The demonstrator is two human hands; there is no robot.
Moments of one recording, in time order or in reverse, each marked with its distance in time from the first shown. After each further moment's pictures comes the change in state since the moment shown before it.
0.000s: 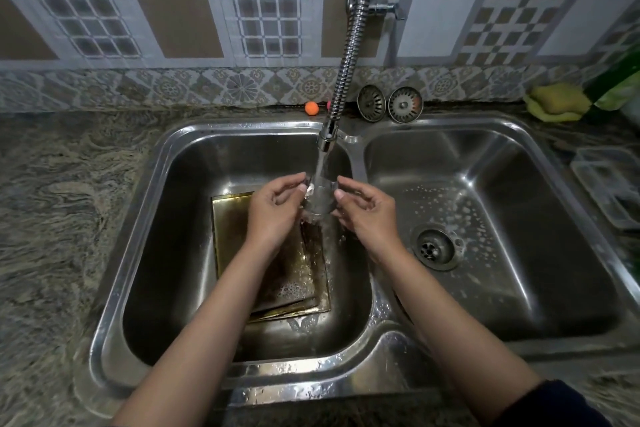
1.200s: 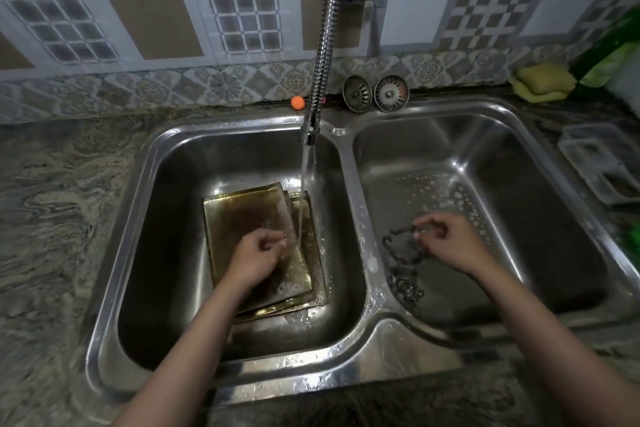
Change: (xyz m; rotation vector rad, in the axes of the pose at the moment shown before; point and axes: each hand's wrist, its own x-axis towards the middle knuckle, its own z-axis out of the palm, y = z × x) left_hand -0.011 -0.064 -0.039 0.535 -0.129 -0.240; right_hand -0.020 0.009 -0.147 -0.816 0.046 0.124
